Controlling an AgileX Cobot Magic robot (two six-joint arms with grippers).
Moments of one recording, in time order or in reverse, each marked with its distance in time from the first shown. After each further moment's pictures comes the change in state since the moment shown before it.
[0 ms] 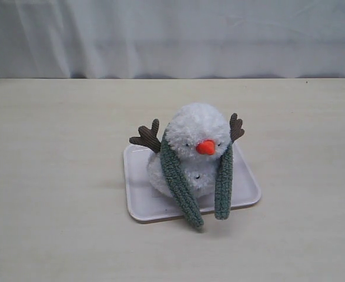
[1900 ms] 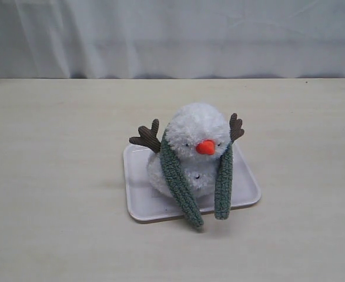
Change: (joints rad) left arm 0.000 0.000 0.000 0.000 0.000 0.000; right arm -0.700 -0.092 0.615 -0.351 -0.673 0.214
